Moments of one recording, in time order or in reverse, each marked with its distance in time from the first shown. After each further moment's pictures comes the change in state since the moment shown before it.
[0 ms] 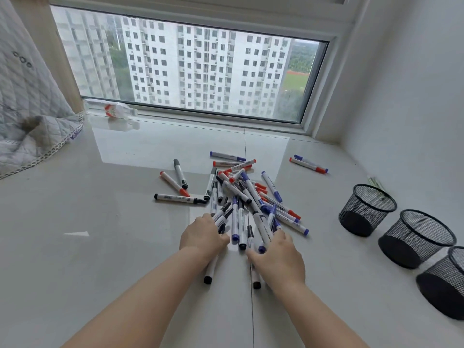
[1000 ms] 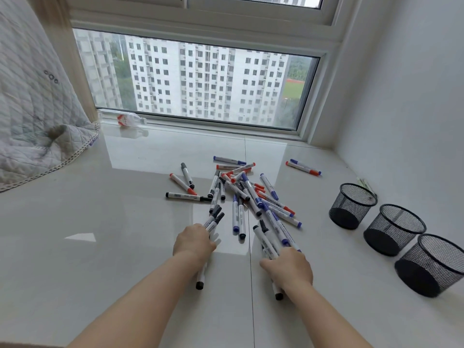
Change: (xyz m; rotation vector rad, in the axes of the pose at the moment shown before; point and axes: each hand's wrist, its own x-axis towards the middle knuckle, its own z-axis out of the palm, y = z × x) left_hand -0.047 -0.024 -0.023 0.031 -0.049 -0.082; right_hand -0.036 0.023 -0.021 -0.001 -0.135 0.143
